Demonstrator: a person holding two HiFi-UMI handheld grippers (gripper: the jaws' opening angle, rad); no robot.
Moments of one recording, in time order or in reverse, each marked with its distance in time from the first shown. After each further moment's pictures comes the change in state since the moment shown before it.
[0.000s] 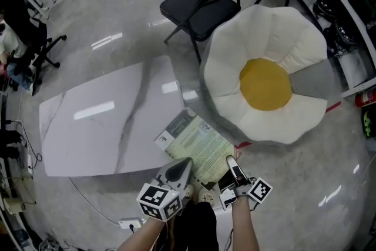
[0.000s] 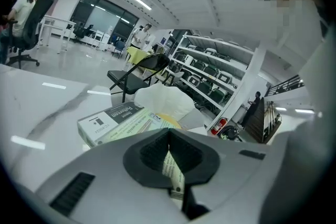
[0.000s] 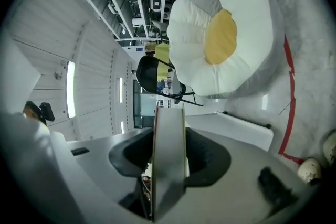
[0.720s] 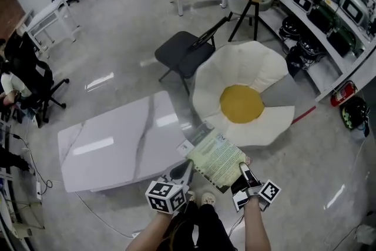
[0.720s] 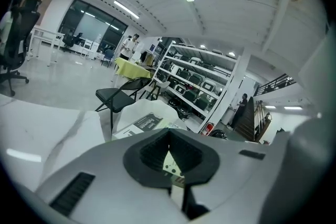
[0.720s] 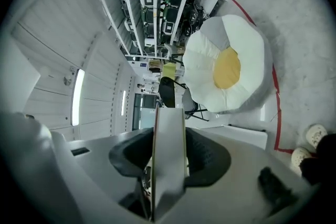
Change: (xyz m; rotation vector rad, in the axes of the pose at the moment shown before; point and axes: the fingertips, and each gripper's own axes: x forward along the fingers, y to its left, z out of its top) left arm -0.135 -0.126 0.114 0.068 -0.052 -0.083; right arm -0.145 0.193 0.007 -0.019 -0.192 -0.046
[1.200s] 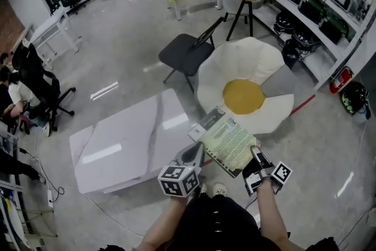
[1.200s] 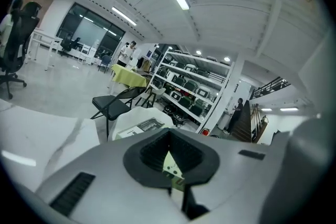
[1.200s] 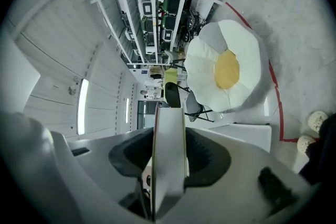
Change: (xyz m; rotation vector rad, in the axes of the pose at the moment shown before) left arm -0.060 -0.025 0.027 0.013 -0.074 -0.049; right arm -0.044 0.036 -0.028 0.039 -0.066 0.043
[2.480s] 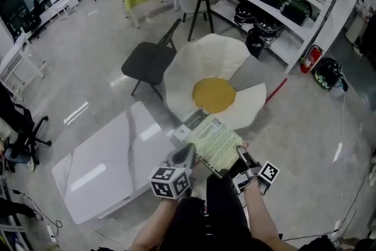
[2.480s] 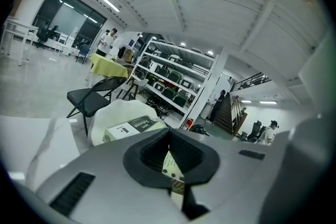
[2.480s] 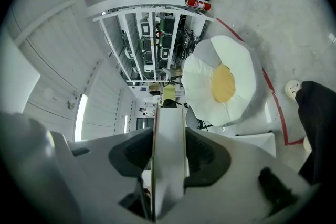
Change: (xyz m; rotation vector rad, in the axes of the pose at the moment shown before) left arm 0.073 -0.032 -0.007 0.071 0.120 -0.197; right arm -0.009 -0.013 0.037 0.063 -0.203 0.000
